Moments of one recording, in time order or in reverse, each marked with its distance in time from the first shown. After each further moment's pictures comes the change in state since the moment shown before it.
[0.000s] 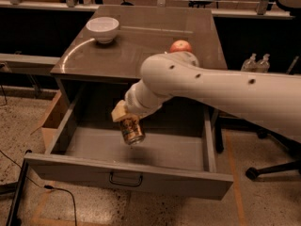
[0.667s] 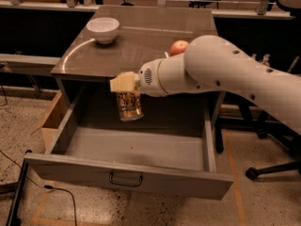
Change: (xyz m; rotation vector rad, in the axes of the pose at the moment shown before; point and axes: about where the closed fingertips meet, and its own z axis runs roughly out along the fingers) arm -0.047 0.034 -0.108 -0.269 -0.333 -0.038
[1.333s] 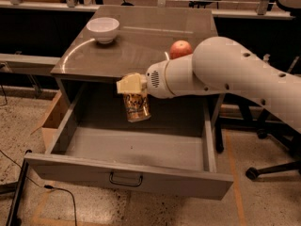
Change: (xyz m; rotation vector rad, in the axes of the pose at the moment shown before) arm 0.003 -0.009 -0.015 0.027 -0.013 -0.052
